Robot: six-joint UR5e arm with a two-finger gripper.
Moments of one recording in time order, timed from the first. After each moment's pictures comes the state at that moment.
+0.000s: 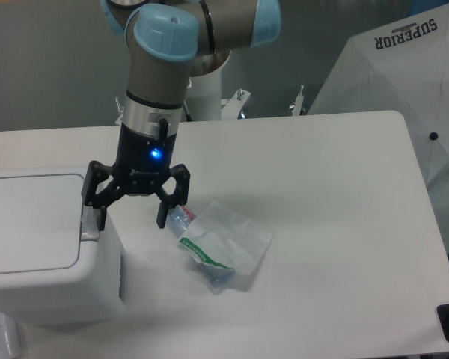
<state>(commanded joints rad) 2.27 -1.74 -1.64 -0.80 1.18 -0.16</state>
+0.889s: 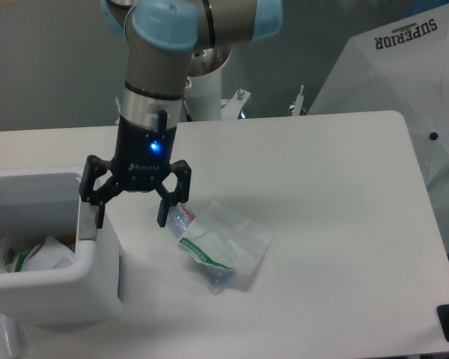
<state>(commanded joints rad) 2.30 -1.73 -1.52 -0.80 1.19 -0.12</state>
